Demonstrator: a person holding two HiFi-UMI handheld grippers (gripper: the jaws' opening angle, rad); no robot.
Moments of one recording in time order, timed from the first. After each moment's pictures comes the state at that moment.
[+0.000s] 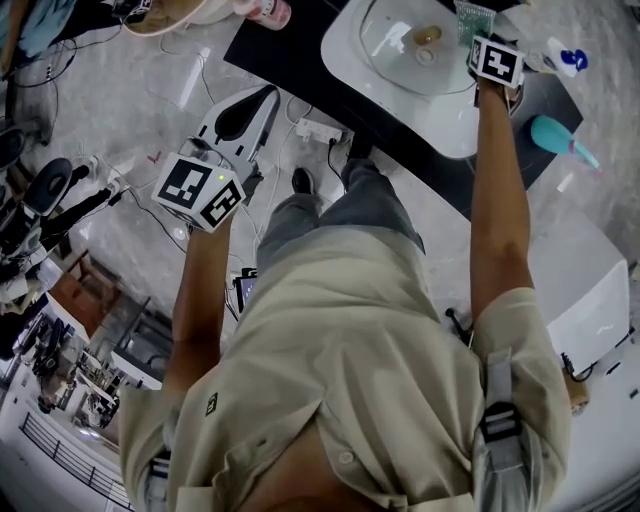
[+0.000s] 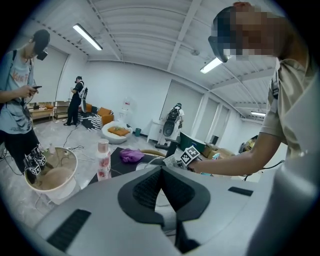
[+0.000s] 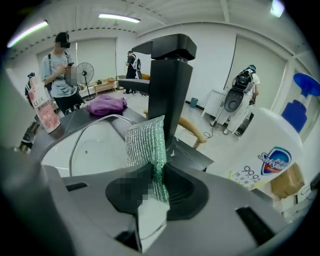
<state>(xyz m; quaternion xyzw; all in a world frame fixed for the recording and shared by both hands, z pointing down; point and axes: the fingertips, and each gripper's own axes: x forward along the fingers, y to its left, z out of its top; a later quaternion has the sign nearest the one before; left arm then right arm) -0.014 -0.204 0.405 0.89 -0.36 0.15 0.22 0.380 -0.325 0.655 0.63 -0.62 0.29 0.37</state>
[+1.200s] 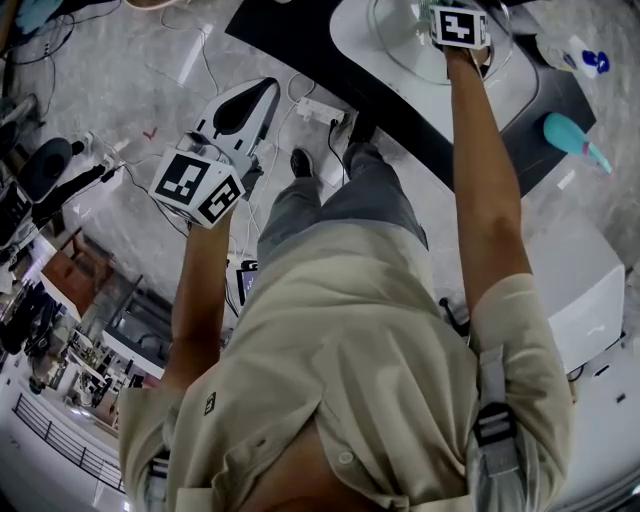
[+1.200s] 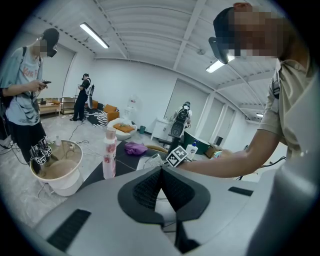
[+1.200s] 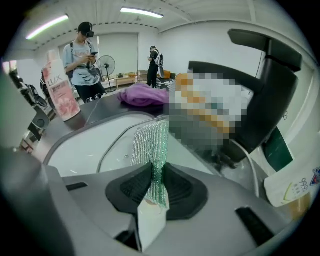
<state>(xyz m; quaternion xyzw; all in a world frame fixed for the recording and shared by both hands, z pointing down) -0.031 -0.177 0.429 0.88 -0.38 0.16 0.24 0.240 -0.369 0.675 0.55 -0.72 0.22 0.36</state>
